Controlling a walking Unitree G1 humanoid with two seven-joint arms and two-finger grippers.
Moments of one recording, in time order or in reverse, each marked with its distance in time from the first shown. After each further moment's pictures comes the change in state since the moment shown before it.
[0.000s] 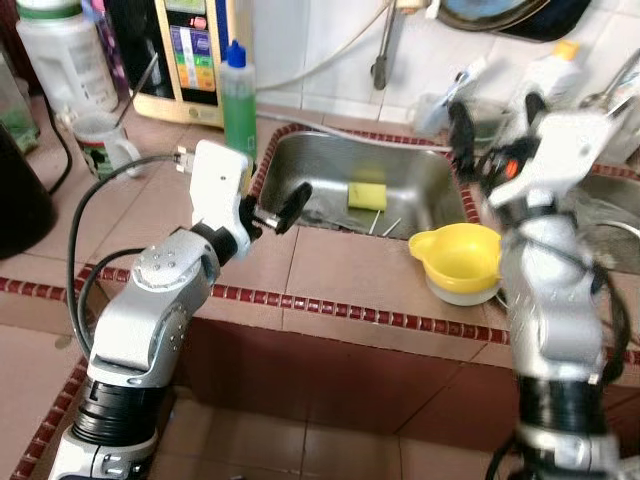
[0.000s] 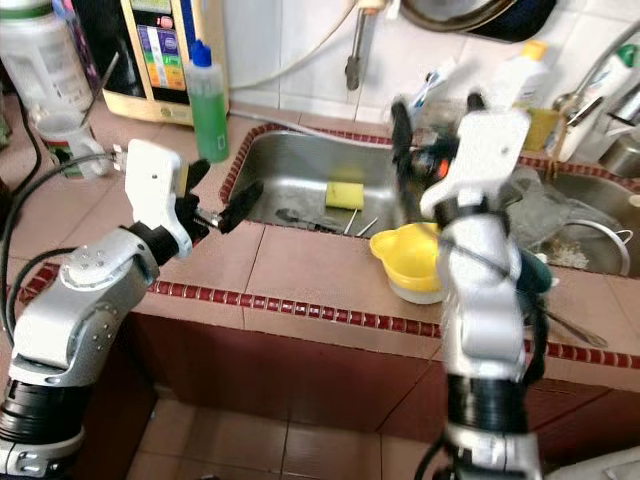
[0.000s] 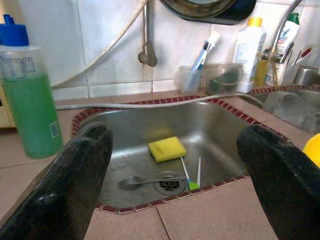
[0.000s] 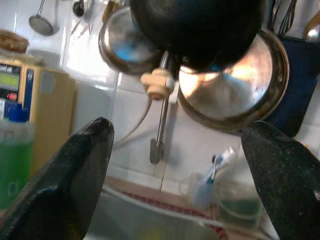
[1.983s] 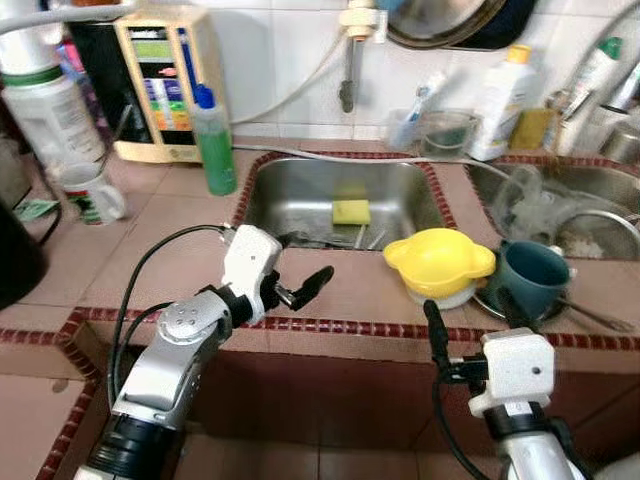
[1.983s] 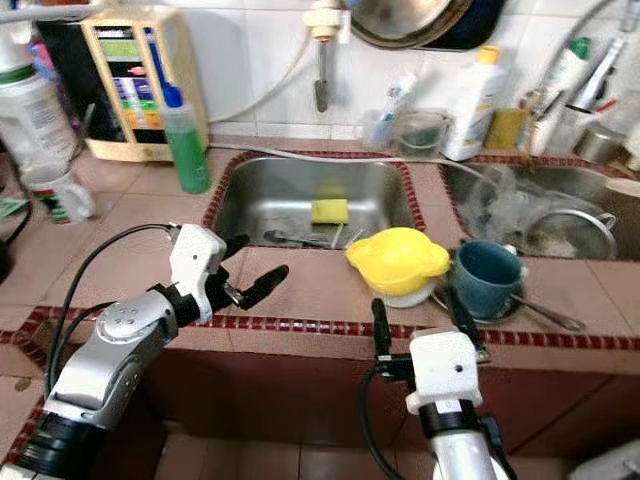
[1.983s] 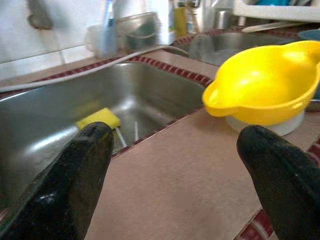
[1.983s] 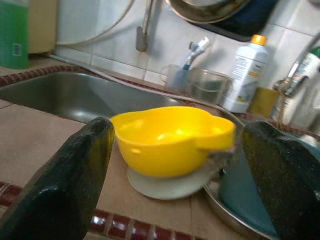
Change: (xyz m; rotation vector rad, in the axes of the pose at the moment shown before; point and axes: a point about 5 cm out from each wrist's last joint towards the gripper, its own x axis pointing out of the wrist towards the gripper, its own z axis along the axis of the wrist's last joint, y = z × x) left arm -0.010 -0.026 -0.075 -0.006 0.119 -0.269; right arm -0.173 0.028 -0.036 -0.159 0.348 -0.009
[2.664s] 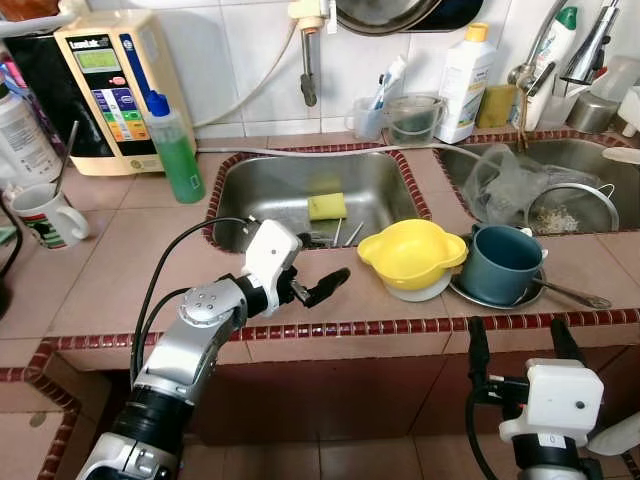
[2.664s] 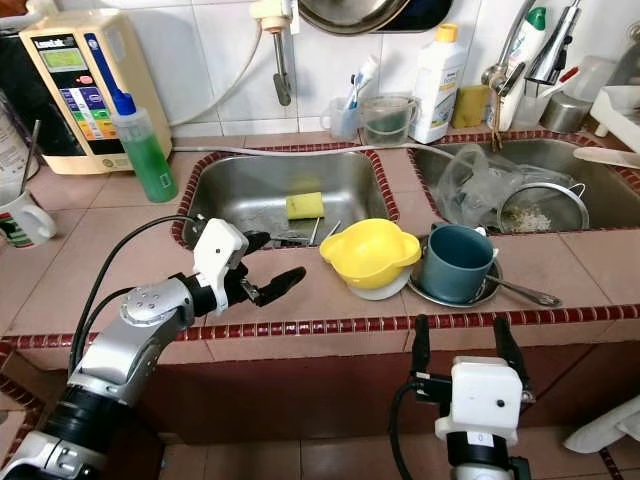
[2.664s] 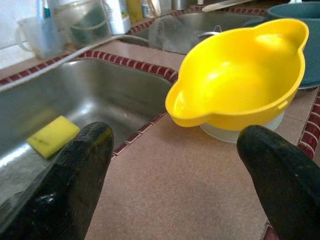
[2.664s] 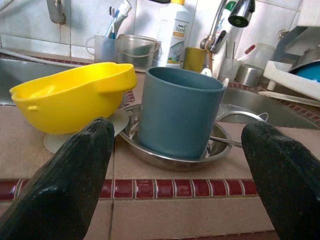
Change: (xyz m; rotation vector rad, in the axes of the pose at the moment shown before) left arm 0.019 0.002 -0.004 0.034 0.029 -0.093; right arm -0.020 -0.014 -0.011 0.017 0.045 -0.195
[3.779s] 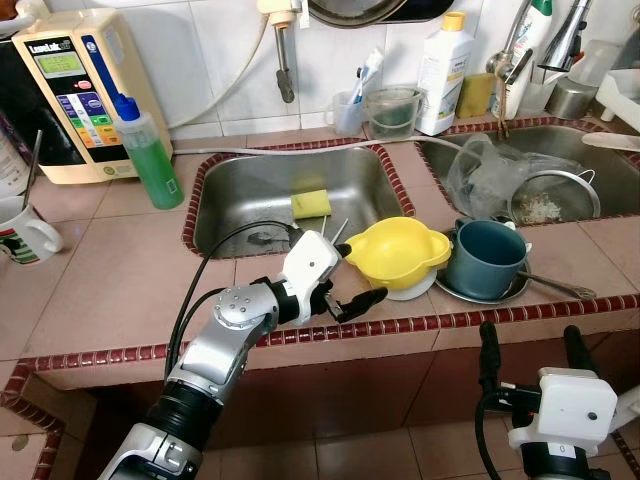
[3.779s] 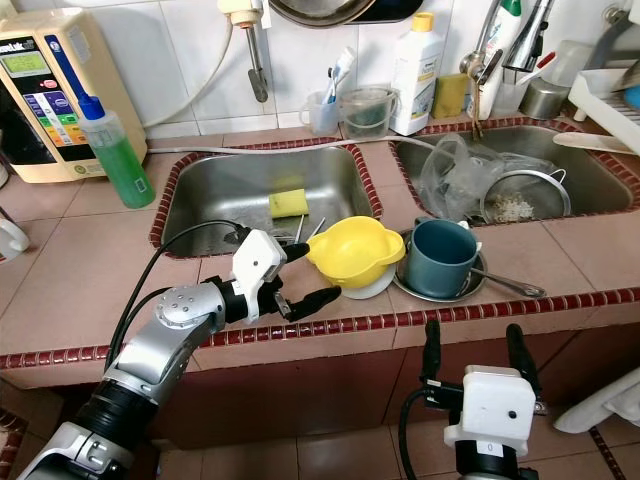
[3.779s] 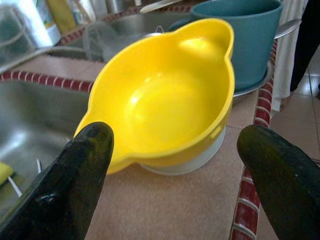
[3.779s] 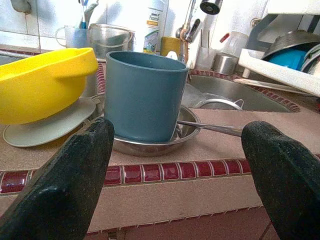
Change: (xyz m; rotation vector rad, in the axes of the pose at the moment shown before) left arm 0.026 -0.030 0.005 0.073 -0.032 -0.167; right arm -0.007 -0.009 -0.003 -0.007 -0.004 -0.046
